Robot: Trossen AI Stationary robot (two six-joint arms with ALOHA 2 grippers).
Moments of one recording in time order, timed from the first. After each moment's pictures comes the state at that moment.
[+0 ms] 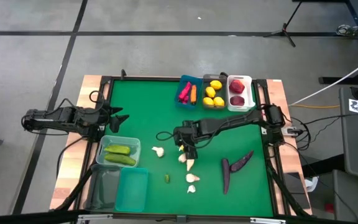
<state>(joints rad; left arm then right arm) -0.06 0.22 0.43 -0.76 -0.57 -0.75 0.10 1.99 1.51 -0.71 0.03 -0.02</state>
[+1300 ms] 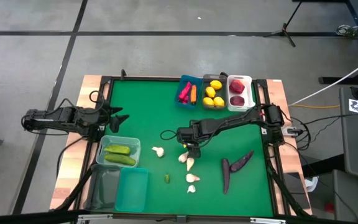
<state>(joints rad) -0.06 0.22 0.43 -0.76 -0.57 -0.75 0.08 2.00 1.43 -0.74 0.08 0.09</state>
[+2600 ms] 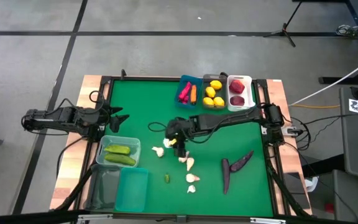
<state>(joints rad) -0.06 0.22 0.43 -0.76 -0.57 -0.75 0.10 2.00 1.66 -0.59 -0.04 0.09</state>
